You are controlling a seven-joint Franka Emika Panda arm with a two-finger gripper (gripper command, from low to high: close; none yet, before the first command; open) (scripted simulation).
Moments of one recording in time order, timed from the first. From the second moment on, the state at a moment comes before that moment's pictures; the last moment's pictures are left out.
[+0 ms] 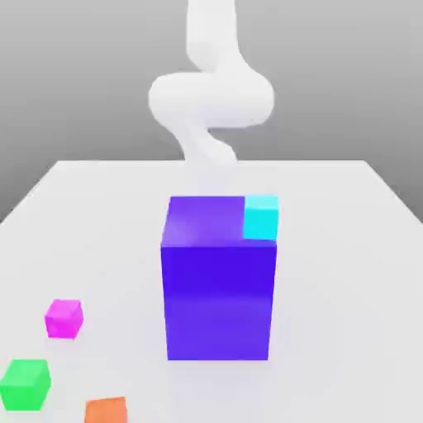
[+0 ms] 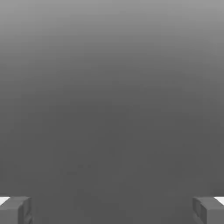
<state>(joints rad) -0.07 -0.71 0.00 -2.34 -0.01 2.35 0.90</state>
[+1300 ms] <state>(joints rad) -0.60 0.24 -0.08 -2.69 0.10 2.94 1.65</state>
